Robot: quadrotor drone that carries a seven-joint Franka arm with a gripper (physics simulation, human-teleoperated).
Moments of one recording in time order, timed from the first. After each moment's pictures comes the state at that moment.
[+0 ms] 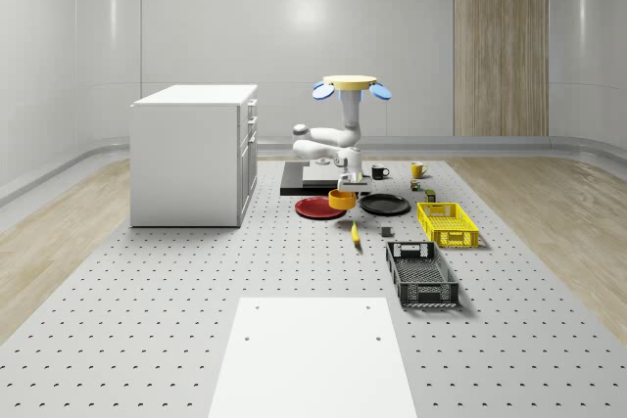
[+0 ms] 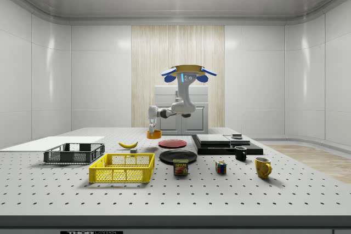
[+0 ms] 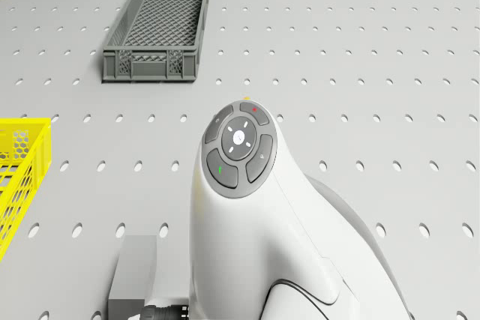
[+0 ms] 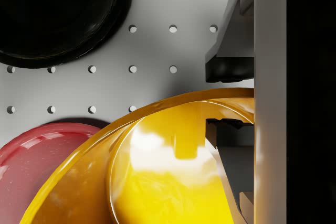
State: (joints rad) arm -1.18 -1.54 1.35 -2.86 -1.79 1.60 1.69
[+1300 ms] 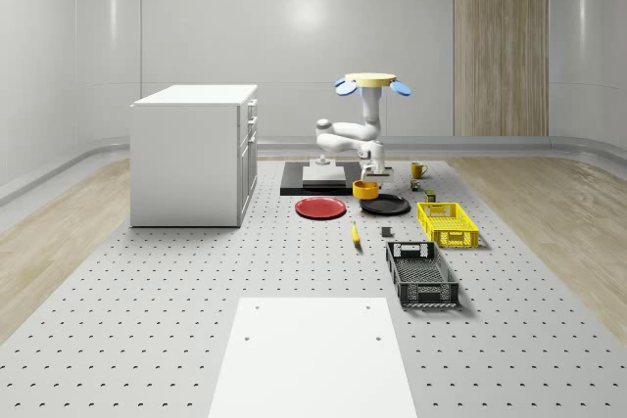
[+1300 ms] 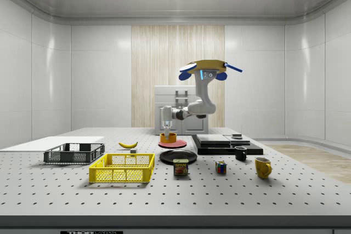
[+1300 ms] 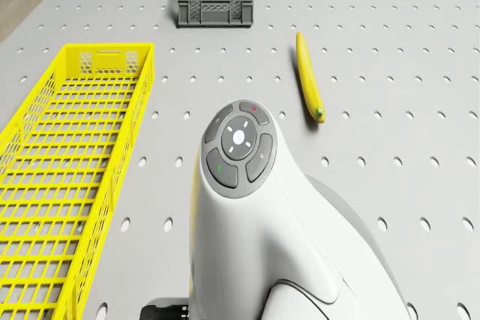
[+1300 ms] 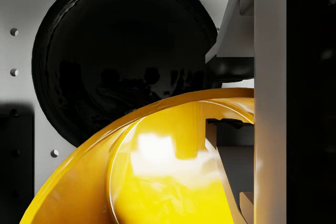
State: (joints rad) arm -1.18 -1.55 1.35 -2.86 -1.79 1.61 1.70
